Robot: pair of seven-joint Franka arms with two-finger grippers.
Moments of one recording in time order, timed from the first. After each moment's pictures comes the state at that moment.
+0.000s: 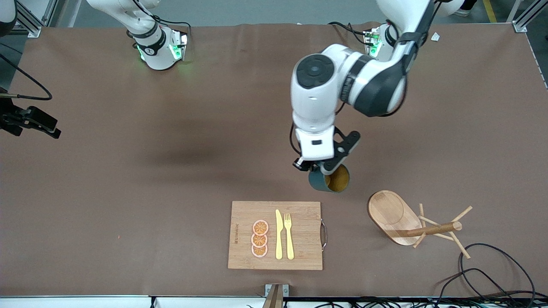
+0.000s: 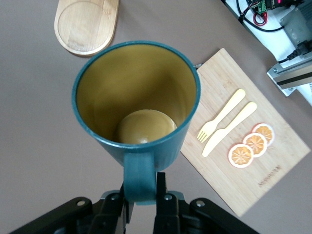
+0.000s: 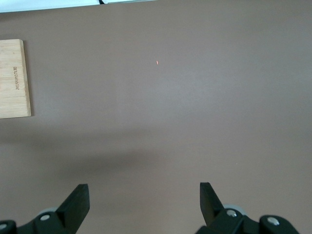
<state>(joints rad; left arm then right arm) -0.62 0.55 -0.02 -1.19 0.14 1.86 -1.51 0.04 0.06 -0.08 -1.50 -0.01 1.64 0.04</state>
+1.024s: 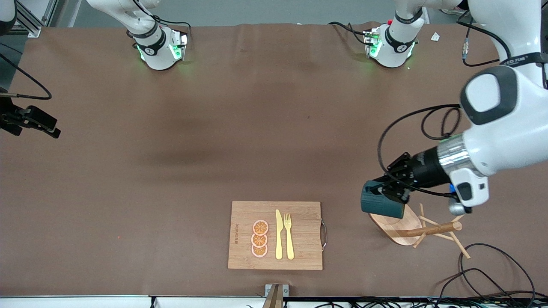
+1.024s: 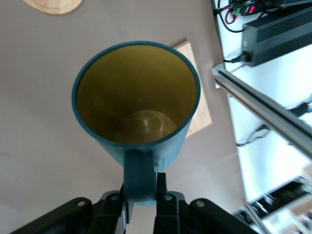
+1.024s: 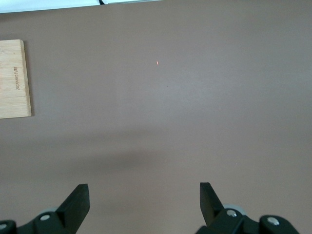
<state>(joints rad) -0.17 0.48 -0.02 -1.21 -0.62 1.86 -1.14 0.04 0.06 -0.08 -1.50 -0.01 1.64 0.04</state>
